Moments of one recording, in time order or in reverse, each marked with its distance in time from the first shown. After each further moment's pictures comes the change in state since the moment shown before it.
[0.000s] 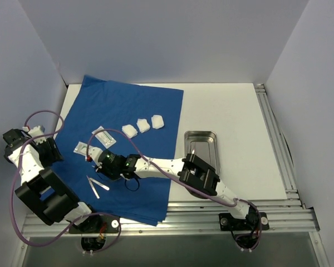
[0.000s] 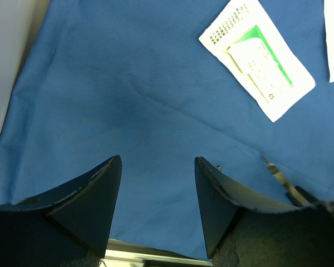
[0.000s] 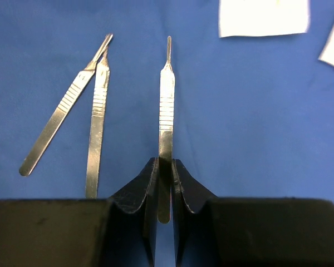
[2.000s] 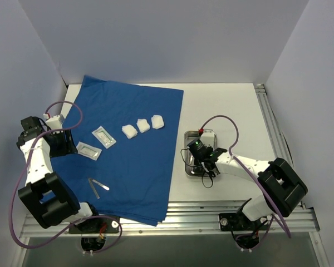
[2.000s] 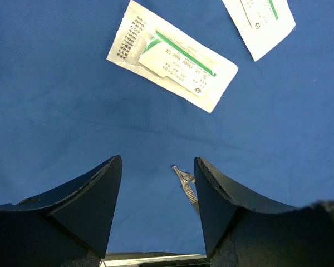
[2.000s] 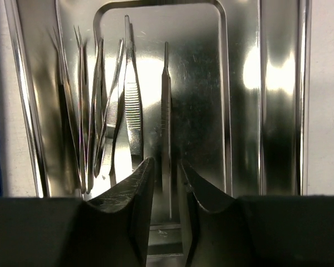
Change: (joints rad) left arm -0.221 -0.036 0.048 -0.062 0.033 0.019; right arm -0.533 -0.924 -1.207 -0.008 0.431 0.660
